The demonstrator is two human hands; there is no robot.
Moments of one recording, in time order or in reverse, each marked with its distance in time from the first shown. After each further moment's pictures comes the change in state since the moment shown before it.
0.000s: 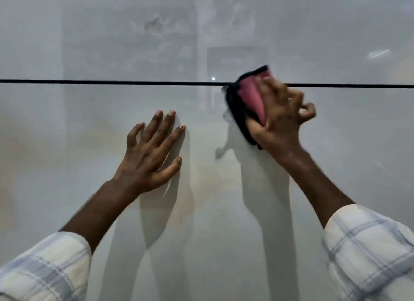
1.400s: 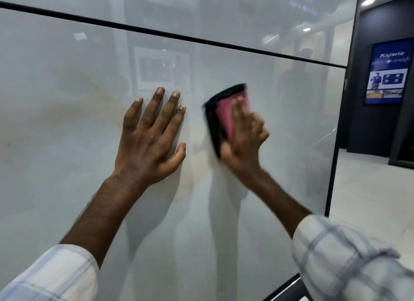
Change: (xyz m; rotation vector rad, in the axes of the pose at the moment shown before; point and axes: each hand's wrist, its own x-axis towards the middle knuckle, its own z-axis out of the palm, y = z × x) left_hand -0.029 -0.005 0.021 -0.188 0.118 0.074; right_hand -0.123 -0.096 0.012 -0.200 -0.066 0.117
